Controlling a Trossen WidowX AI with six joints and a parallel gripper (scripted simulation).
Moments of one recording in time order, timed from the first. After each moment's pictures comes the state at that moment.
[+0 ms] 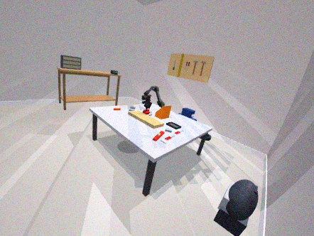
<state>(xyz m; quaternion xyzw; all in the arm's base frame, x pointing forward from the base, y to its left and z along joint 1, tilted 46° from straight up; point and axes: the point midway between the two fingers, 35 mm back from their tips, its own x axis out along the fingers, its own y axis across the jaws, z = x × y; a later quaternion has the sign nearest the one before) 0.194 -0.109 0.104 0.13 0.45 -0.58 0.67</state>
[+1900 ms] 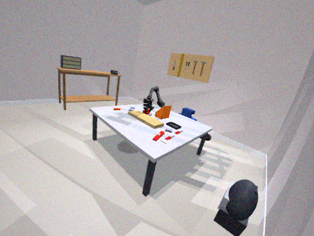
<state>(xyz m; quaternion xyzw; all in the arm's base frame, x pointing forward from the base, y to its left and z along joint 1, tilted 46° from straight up) 0.192 -0.139 0.061 0.19 0.27 -0.64 0.69</state>
